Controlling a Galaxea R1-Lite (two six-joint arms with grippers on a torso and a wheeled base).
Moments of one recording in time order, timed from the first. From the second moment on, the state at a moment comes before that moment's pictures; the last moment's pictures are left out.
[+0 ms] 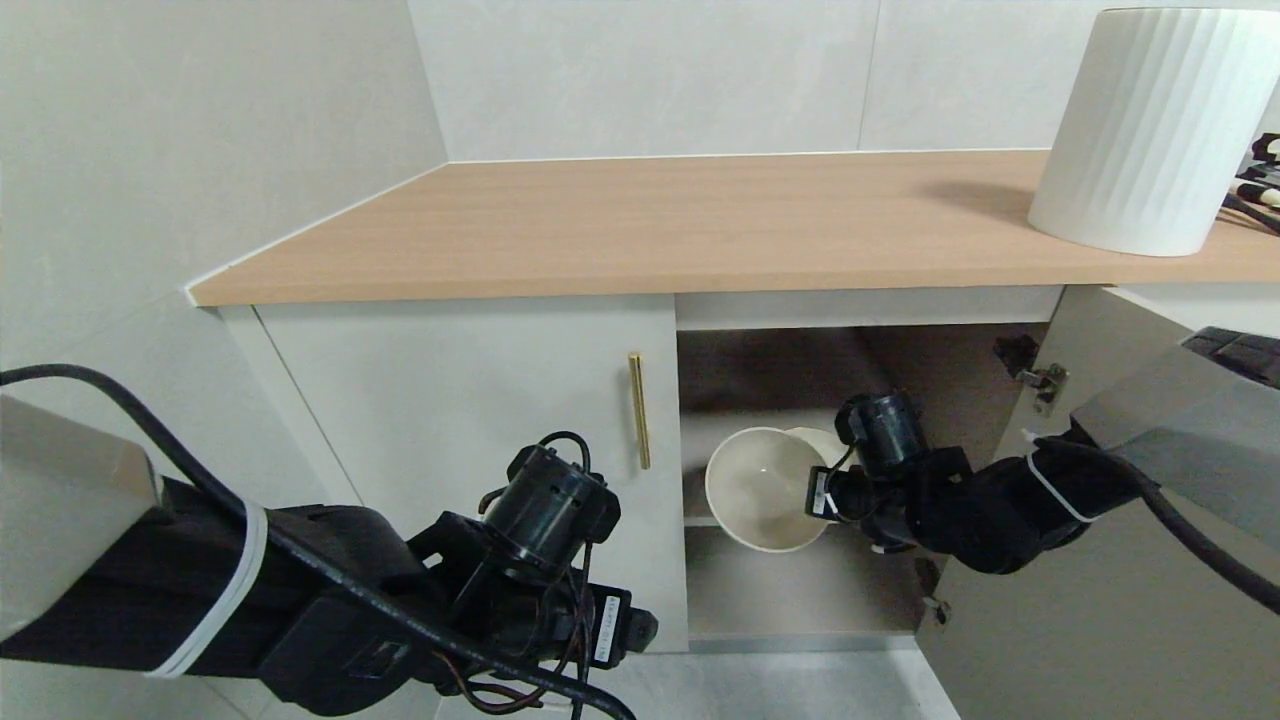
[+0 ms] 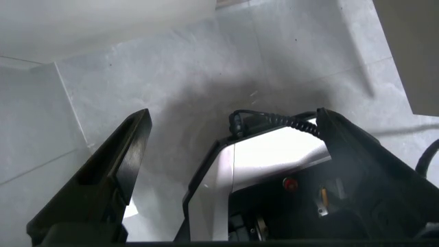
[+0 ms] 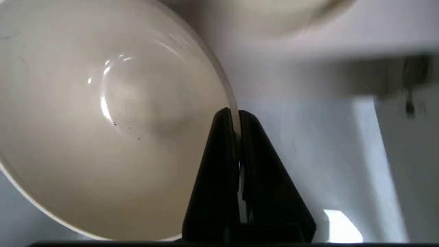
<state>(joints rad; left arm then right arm) -0.70 1.88 -0.85 -0.06 0.17 -0.42 0.49 2.18 -1.08 -0.44 -0.24 0.53</state>
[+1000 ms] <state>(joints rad) -0.70 1.88 -0.85 -0.06 0.17 -0.42 0.31 2.33 -1.28 -0.49 -0.28 0.69</state>
